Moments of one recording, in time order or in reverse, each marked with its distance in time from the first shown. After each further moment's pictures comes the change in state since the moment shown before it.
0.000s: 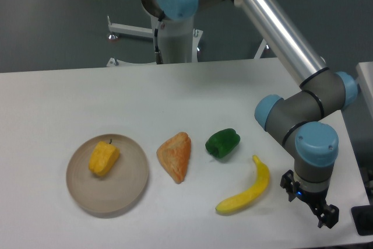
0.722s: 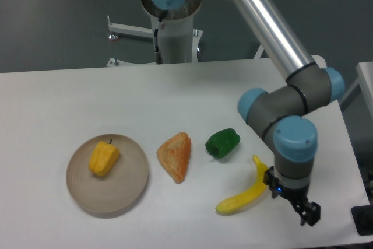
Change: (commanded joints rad) arm -0.097 0.199 -0.228 -0.012 0.012 -0.162
